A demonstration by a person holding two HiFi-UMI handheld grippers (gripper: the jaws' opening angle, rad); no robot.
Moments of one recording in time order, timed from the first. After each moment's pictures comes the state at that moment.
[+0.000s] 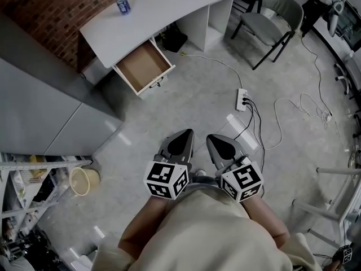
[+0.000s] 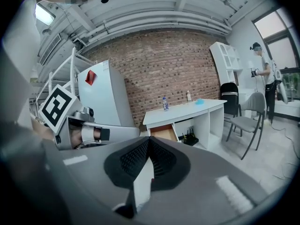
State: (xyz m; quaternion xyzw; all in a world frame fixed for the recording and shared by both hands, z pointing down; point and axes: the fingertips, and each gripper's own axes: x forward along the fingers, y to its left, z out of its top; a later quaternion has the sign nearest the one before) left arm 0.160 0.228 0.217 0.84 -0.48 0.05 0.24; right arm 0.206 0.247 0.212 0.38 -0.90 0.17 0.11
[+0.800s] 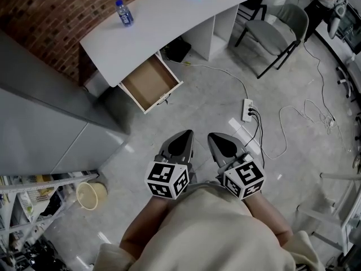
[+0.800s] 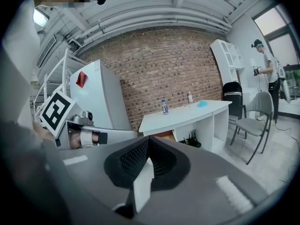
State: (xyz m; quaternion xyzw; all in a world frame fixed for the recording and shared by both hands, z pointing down) left arm 0.098 0.124 0.209 0.84 -0.48 0.05 0.25; right arm 0.146 0.137 0.198 0.38 -0.90 0.17 0.10
